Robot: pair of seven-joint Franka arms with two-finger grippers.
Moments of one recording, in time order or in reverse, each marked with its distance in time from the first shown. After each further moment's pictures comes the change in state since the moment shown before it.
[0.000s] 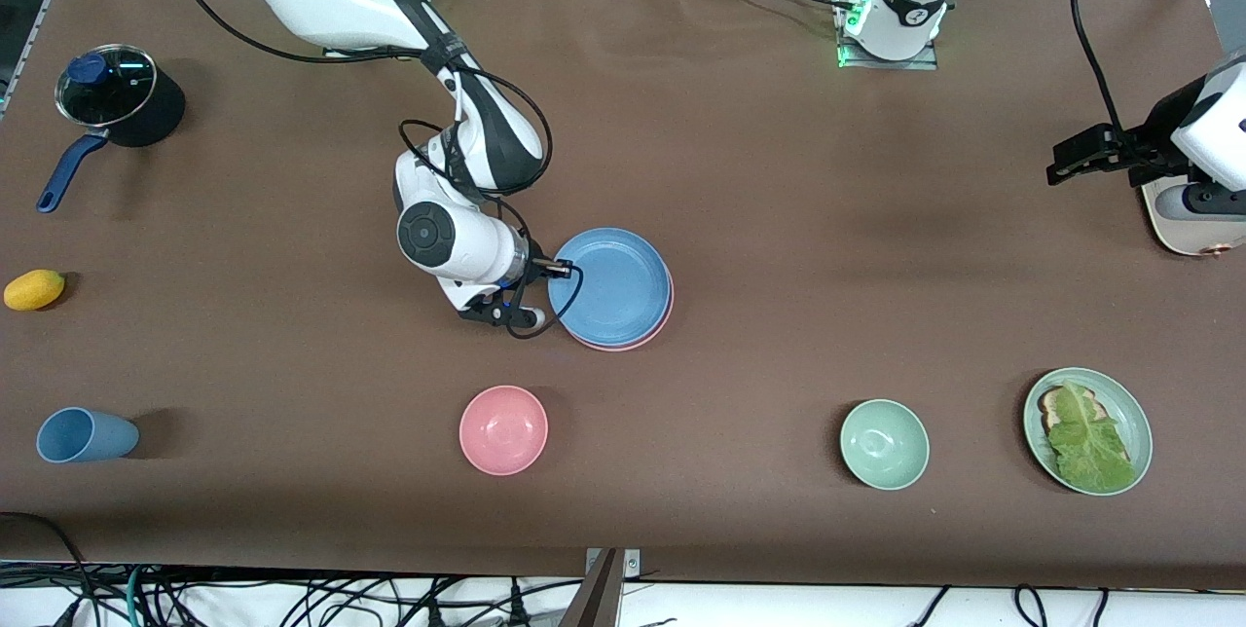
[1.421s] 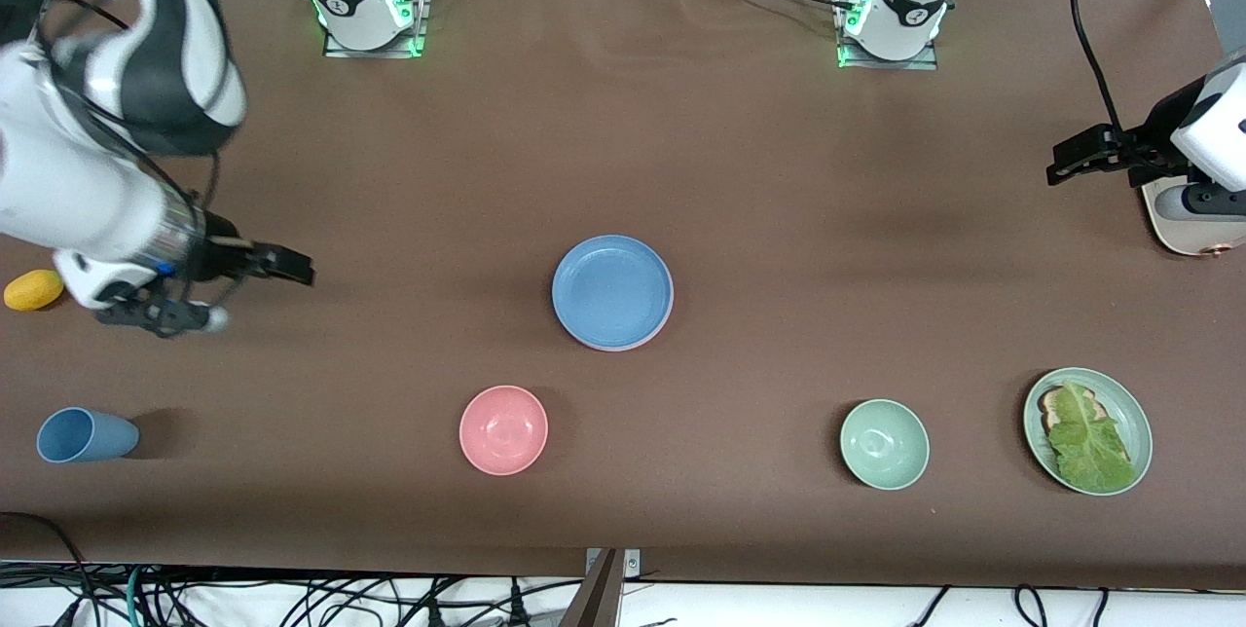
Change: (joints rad) left arm 0.000 0.001 0.000 0.000 0.000 0.000 0.002; right arm -0.013 -0.379 -0.510 0.077 -0.122 -0.499 -0.417
